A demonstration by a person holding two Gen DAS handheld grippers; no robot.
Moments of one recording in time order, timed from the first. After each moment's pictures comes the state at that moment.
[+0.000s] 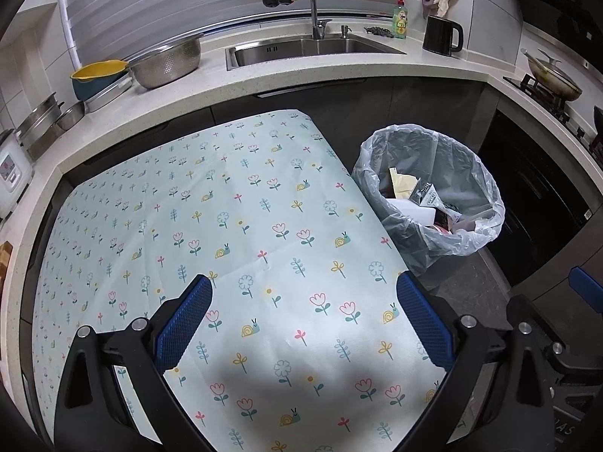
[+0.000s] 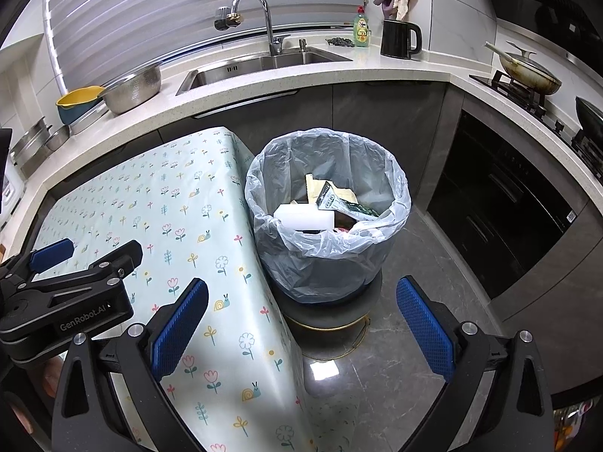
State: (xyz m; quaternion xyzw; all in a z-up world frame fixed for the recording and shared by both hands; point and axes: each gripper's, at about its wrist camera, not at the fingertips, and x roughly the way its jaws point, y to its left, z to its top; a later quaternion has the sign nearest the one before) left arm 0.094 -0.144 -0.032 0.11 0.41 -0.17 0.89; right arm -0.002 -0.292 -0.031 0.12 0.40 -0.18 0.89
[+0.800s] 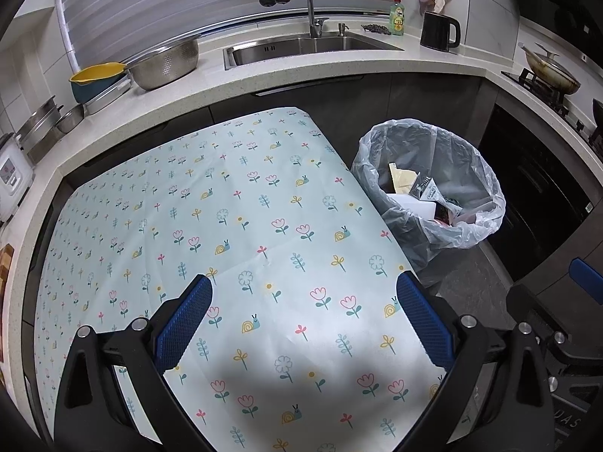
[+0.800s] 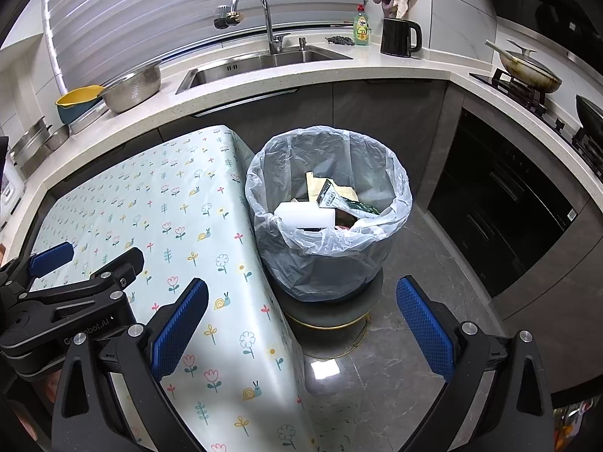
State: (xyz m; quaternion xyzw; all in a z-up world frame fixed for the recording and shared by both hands) left arm 0.090 -0.144 -0.036 0.12 0.41 -0.17 0.89; right arm -0.002 -0.294 -0.031 0.12 0.41 -0.17 0.89
